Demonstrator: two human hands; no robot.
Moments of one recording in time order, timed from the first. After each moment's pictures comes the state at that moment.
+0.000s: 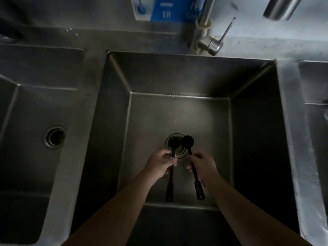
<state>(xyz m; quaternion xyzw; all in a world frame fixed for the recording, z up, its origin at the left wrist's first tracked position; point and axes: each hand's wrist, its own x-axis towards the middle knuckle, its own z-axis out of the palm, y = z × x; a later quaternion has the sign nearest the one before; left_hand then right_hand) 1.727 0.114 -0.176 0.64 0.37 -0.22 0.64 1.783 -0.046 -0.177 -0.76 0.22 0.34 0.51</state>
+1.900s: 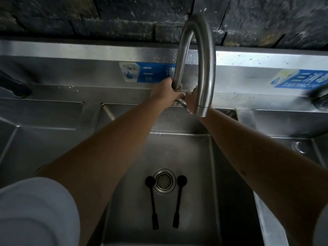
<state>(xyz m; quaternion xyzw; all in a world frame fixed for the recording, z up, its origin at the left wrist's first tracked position) 2.033 0.156 0.001 0.87 0.16 0.02 0.46 2.066 0.028 -0.007 -0.93 -0.06 0.16 0.32</state>
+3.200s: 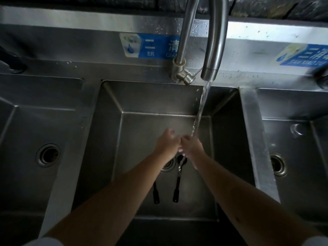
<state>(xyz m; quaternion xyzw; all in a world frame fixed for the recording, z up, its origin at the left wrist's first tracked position) 1.845 0.076 -0.105 0.75 0.32 -0.14 0.55 1.875 -0.028 -0.110 -0.81 0.13 0.33 0.46</state>
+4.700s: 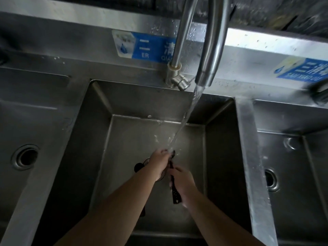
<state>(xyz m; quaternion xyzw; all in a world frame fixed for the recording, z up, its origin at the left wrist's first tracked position) 1.840 0.060 -0.167 0.55 0.41 -0.18 0.71 1.815 -0.052 -0.137 -0.73 0.24 0.38 0.50</state>
